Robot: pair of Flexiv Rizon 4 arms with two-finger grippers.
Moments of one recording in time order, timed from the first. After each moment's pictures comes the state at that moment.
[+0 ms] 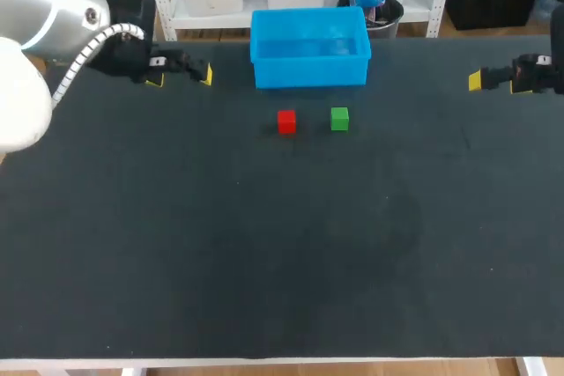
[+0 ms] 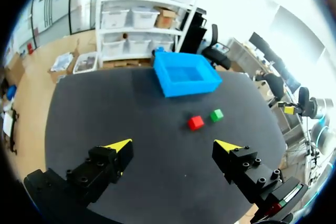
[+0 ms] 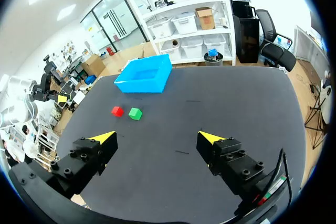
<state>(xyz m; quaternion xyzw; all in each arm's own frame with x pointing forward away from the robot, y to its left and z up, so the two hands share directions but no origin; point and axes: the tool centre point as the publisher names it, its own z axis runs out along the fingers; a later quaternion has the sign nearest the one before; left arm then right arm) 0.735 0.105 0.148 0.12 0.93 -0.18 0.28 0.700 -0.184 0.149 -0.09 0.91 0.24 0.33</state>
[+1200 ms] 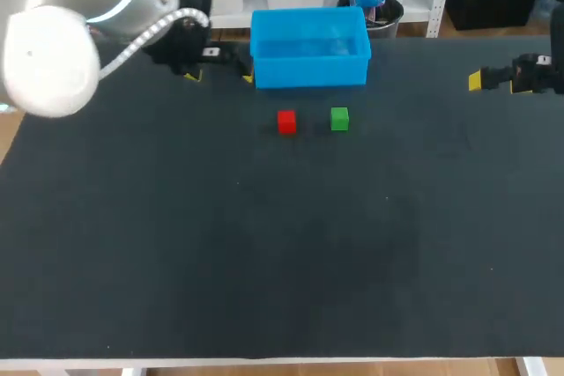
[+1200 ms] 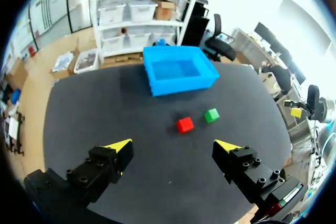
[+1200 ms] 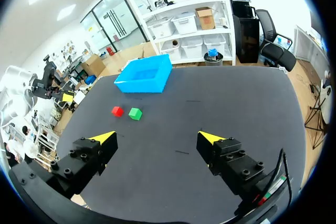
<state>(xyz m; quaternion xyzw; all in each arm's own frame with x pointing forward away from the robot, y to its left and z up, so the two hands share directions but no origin) 0.748 0.042 0.144 0.13 0.95 -0.14 0.24 0.700 -0.184 0.149 -0.09 0.91 0.24 0.33</state>
